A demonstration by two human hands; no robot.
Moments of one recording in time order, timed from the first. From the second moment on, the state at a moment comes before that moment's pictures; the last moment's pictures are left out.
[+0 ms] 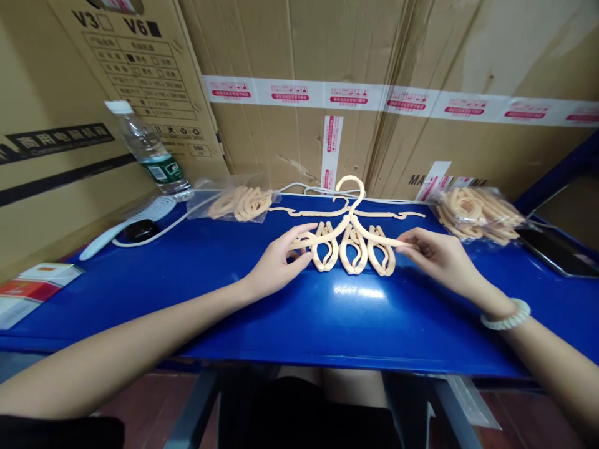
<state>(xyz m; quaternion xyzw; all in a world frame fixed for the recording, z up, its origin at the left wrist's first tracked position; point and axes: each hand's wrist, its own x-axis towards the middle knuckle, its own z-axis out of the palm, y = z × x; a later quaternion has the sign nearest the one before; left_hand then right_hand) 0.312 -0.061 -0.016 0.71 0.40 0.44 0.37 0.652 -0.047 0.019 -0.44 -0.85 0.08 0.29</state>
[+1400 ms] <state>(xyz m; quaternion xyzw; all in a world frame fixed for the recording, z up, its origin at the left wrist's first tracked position) 0.318 -0.057 -0.019 0.54 0.40 0.58 0.47 0.639 -0.046 0.022 -0.40 -0.69 0.33 0.51</state>
